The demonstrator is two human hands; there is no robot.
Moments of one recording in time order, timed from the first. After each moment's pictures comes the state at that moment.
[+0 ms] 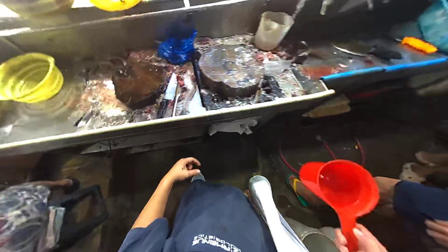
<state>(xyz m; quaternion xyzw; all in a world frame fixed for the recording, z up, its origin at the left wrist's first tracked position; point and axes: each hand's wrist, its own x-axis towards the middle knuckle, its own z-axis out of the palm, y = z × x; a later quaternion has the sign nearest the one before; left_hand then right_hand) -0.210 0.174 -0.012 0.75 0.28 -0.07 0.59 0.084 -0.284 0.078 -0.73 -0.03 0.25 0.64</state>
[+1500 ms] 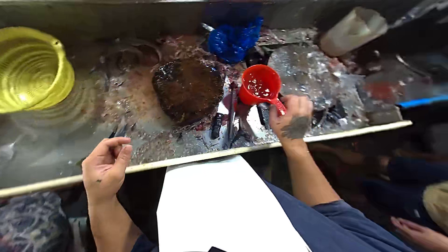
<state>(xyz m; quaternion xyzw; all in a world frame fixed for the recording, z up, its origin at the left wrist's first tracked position) -0.436 0.507 0.150 0.70 0.39 0.40 0.44 0.023 0.342 0.118 -0.90 -0.41 -0.03 0.17</state>
